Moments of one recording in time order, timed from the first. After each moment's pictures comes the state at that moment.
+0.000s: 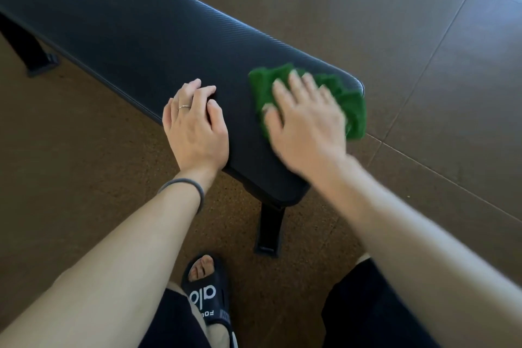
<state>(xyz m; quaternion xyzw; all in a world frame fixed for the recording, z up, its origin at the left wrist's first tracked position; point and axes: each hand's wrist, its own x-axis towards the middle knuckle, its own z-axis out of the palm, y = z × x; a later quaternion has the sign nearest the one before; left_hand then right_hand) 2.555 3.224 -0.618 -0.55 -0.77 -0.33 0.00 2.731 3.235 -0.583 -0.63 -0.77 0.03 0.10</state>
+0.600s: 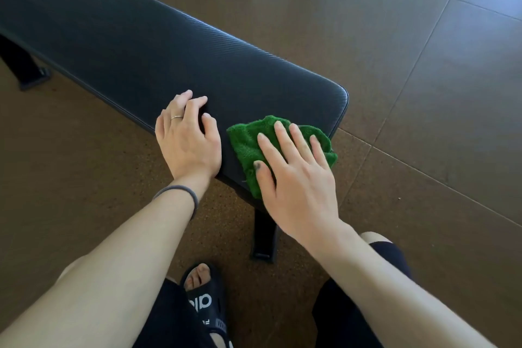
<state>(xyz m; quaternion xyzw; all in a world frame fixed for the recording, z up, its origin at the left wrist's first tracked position) 2.555 3.224 -0.619 -0.56 -0.77 -0.31 0.01 2.746 3.158 -0.592 -0.60 -0.78 0.05 0.16</state>
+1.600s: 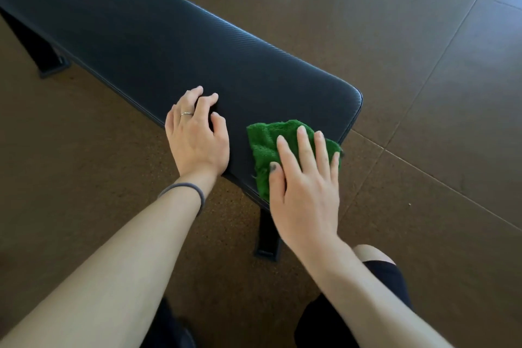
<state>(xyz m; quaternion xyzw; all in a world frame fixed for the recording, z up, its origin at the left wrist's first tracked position) 2.556 3.221 -0.617 -0.56 -0.77 -0.30 0.01 2.740 3.143 -0.599 -0.65 -0.73 0.09 0.21</state>
